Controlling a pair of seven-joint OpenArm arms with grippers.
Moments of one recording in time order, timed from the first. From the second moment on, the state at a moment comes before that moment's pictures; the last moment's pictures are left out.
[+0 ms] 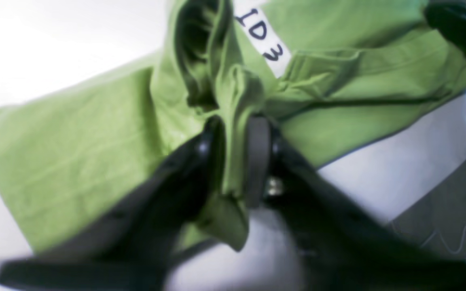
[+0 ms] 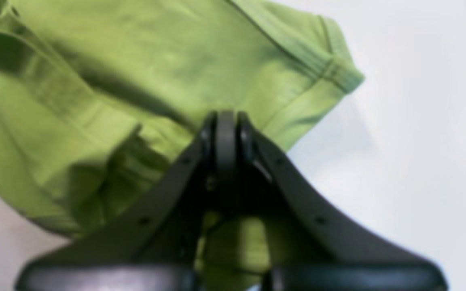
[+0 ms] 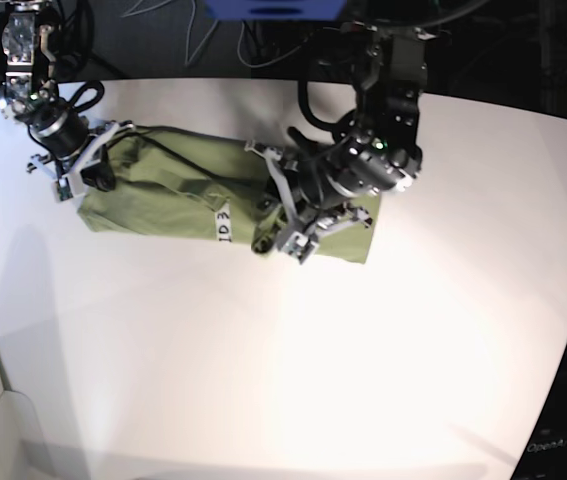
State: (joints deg) left arm 7.4 7.5 8.7 103.6 -6.4 -27.4 59.8; right arm -21.0 17.9 12.9 85.3 11.3 29.9 -16.4
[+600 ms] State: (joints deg) left arm 4.0 5.7 -8.2 96.6 -10.6 -27.6 59.5; right arm -21.0 19.2 12.9 86.0 11.0 29.9 -17.6
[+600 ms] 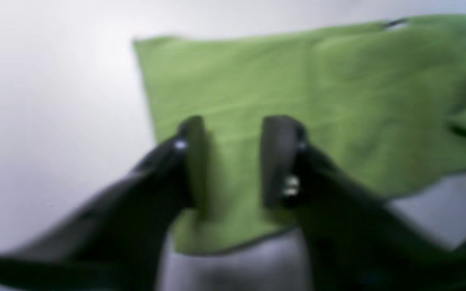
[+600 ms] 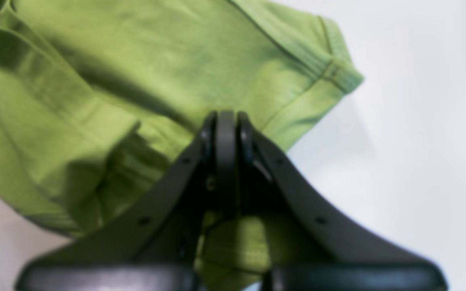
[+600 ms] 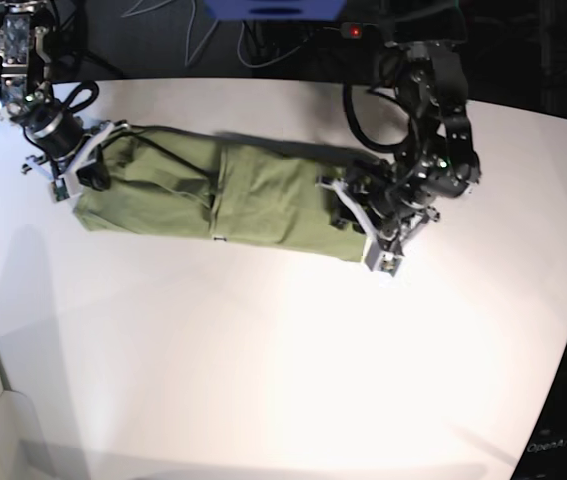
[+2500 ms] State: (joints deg) left arm 7.2 0.2 -10.0 85.6 -22.5 -28.8 50.9; right arm -16.9 5.6 30.3 93.3 10.2 40.4 -35.0
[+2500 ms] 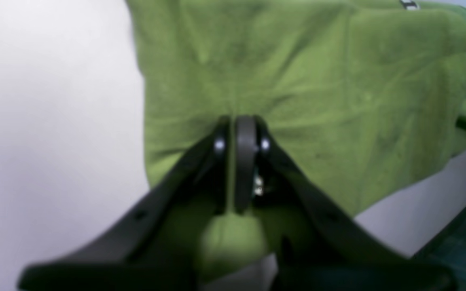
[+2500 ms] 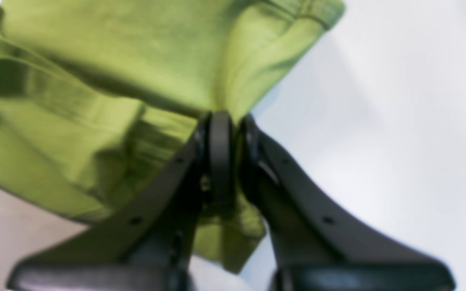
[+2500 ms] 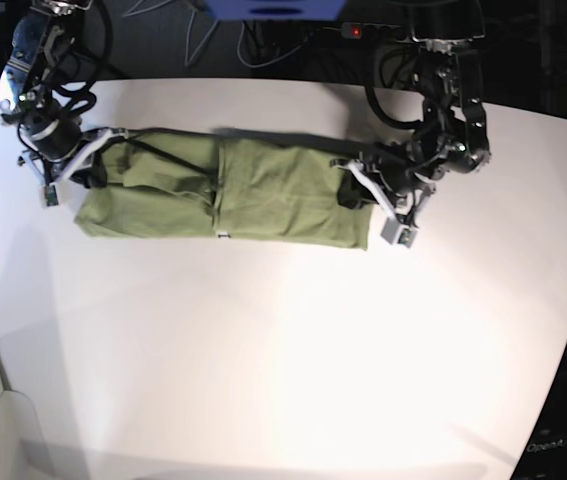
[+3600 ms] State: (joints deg) left arm 5.8 1.6 -9.7 85.3 -22.0 -28.1 52.0; right arm -13.6 -1.3 -4.1 112.3 9.7 40.8 -47.4
